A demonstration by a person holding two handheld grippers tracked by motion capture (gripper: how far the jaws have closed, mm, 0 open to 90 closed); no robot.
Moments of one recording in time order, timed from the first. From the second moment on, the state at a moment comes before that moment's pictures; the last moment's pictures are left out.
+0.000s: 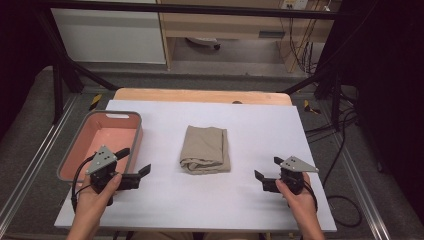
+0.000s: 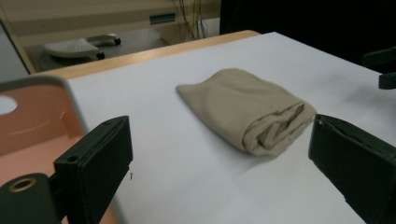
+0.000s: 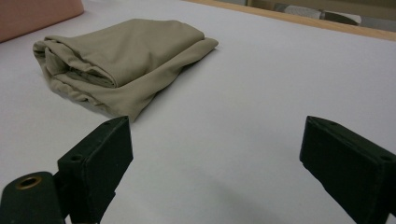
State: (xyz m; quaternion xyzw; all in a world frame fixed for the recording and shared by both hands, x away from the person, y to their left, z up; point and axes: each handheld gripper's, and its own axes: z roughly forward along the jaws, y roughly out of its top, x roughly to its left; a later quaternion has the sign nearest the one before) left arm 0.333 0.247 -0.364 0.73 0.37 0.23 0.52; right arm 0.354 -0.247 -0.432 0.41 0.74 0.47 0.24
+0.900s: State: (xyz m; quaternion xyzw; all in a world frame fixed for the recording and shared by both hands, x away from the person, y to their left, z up) left arm 0.382 0.161 -0.412 0.81 0.33 0.18 0.45; right arm 0.351 -0.240 -0.433 0.40 0.76 0.46 0.23
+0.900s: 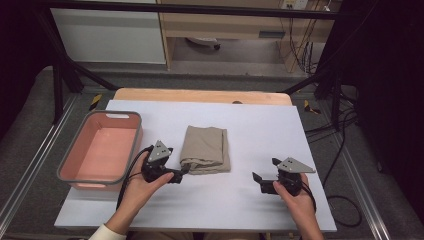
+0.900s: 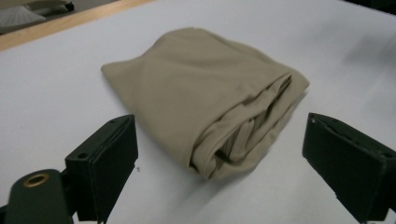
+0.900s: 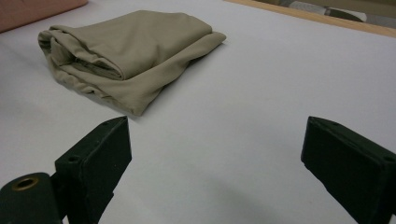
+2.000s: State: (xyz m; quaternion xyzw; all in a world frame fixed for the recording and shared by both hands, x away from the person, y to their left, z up) left arm 0.409 0.146 -0.457 0.83 0.36 0.16 0.40; right arm 0.349 -0.218 -0.437 0.37 0.78 0.45 0.22
